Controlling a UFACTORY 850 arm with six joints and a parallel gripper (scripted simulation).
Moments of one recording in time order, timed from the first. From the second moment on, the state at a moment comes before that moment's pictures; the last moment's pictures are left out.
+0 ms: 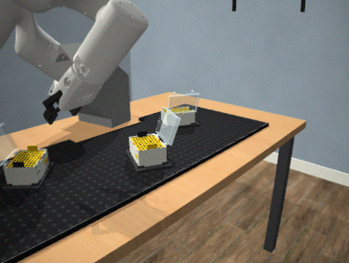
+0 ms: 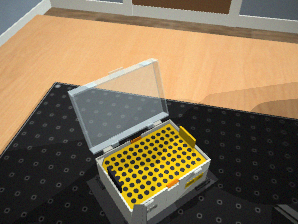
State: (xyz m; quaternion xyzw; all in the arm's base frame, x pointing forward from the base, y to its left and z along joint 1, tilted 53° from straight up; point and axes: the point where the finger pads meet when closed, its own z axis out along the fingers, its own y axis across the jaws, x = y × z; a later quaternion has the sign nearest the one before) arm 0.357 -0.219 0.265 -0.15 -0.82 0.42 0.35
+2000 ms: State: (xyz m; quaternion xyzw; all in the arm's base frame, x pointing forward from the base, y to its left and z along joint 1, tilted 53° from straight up) arm 0.227 -0.263 0.331 -0.25 -0.85 0.37 0.28
